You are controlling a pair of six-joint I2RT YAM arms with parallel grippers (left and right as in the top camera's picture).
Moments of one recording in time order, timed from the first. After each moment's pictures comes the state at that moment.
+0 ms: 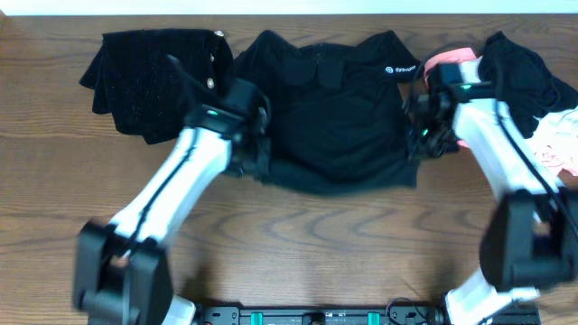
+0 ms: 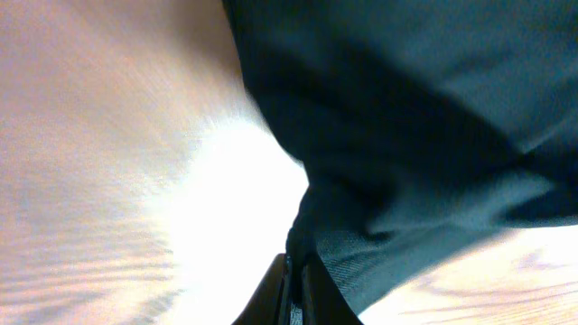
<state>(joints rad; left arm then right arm) -0.35 1.64 1.26 -0.96 0.15 -0.30 0.07 1.78 1.37 -1.04 -0.10 -0.05</state>
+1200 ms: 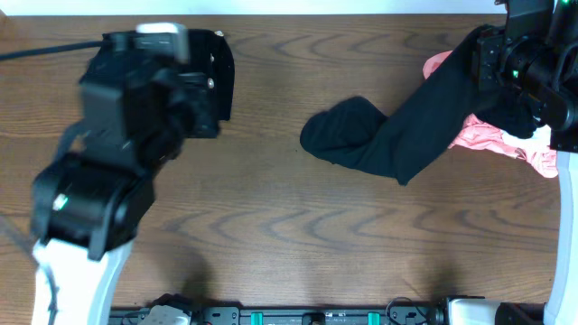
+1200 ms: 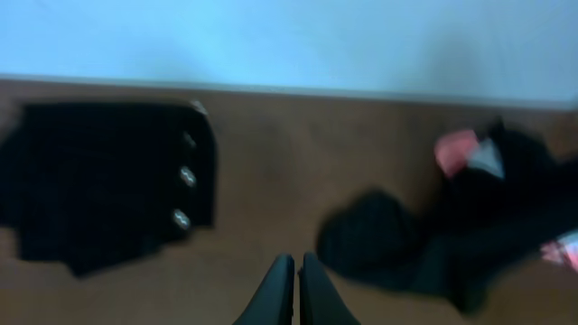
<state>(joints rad) -0.32 1.25 1.71 -1.05 -0.01 -0.29 0.02 1.50 1.97 -1.12 -0.10 -0.12</state>
